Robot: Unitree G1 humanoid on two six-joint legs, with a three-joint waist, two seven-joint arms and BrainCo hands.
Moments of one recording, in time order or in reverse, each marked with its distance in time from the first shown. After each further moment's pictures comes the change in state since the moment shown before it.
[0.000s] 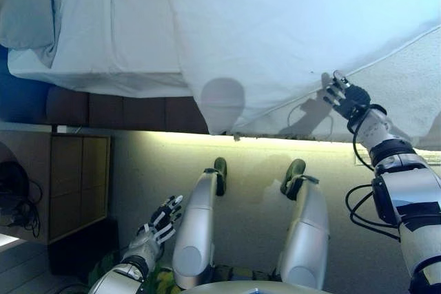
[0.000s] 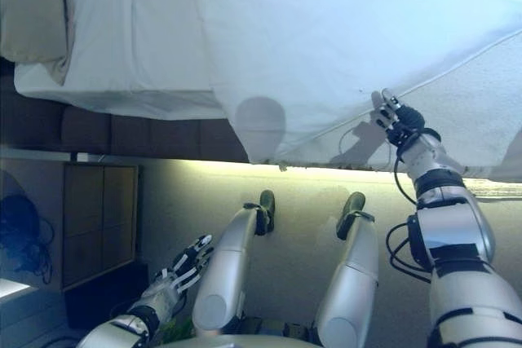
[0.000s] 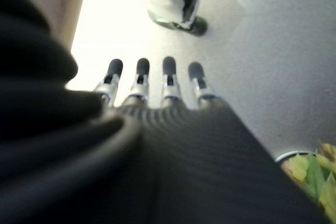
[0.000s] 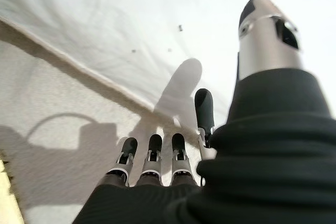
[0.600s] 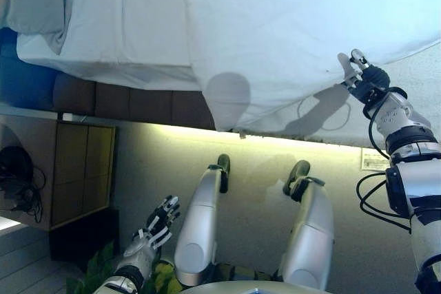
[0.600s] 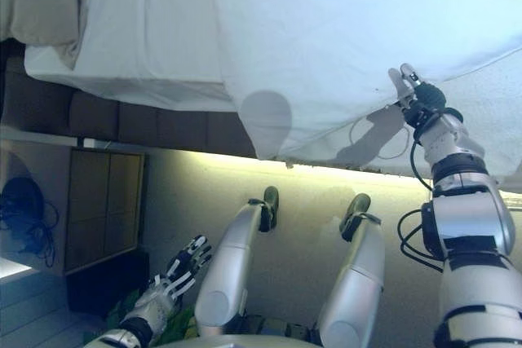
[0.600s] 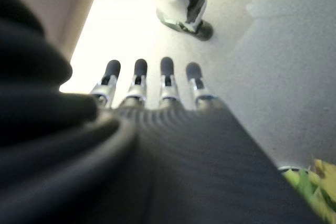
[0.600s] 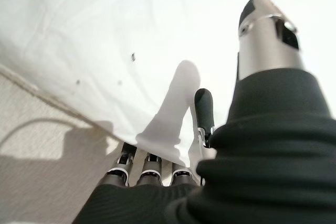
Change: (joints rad) left arm 0.093 0.025 0.008 -0.110 -0.058 -0.014 -0.041; right arm -0.058 -0.056 -0.001 -0.003 0.009 0.009 0.029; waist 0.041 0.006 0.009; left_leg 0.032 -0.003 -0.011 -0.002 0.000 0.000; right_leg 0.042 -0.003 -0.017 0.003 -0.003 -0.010
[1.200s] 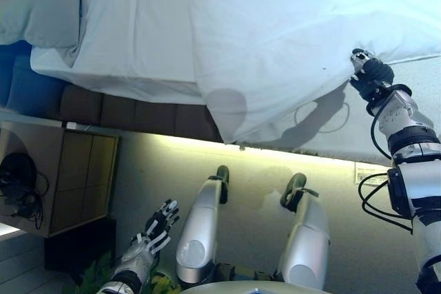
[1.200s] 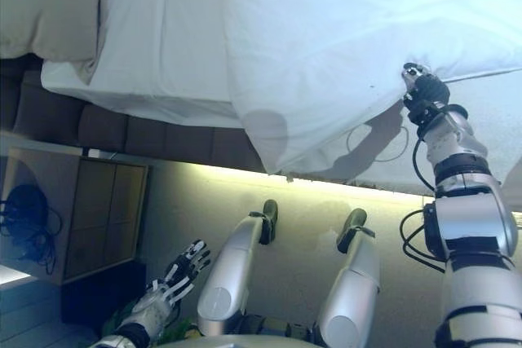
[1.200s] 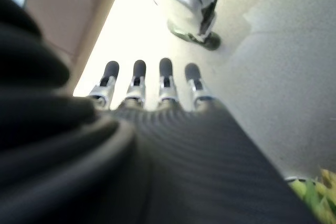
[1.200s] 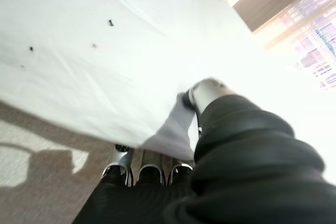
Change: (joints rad) left arm 0.031 0.009 0.010 -0.021 0.008 0.012 -0.005; right arm 0.009 -0.011 0.000 -0.016 -0.003 -0.061 0.100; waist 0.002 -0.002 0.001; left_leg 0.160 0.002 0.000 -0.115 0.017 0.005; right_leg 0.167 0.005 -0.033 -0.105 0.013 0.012
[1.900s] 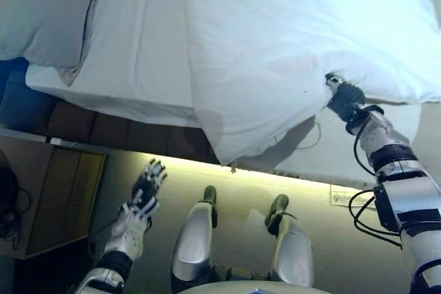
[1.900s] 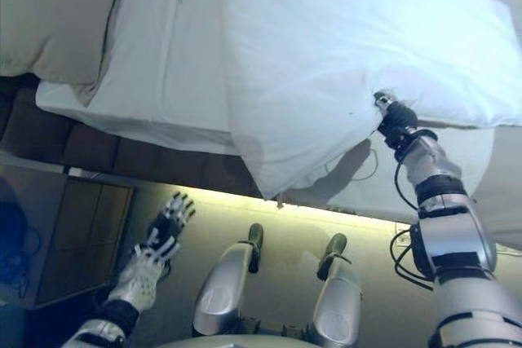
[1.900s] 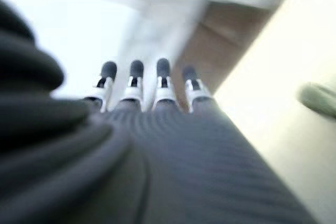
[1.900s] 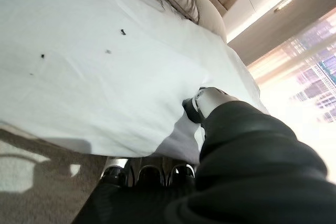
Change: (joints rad) left arm -0.117 0.110 0.068 -0.374 -0.131 -0.066 0.087; right arm 0.151 0.098 0.001 -0.099 -0.002 0.040 0.048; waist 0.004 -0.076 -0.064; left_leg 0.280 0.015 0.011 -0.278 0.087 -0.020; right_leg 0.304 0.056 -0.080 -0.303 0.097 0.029
